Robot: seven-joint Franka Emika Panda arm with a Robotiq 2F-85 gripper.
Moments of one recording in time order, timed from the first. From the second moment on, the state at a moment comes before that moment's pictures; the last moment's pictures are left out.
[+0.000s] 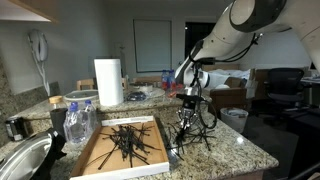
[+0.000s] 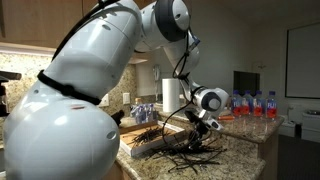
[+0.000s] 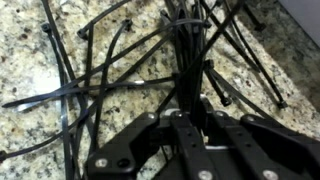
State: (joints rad) arm -0.04 0.53 -0.08 -1.88 0.48 2.00 0.49
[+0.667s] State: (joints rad) arm -0.05 0.55 -0.08 -1.85 0.49 1.96 0.49
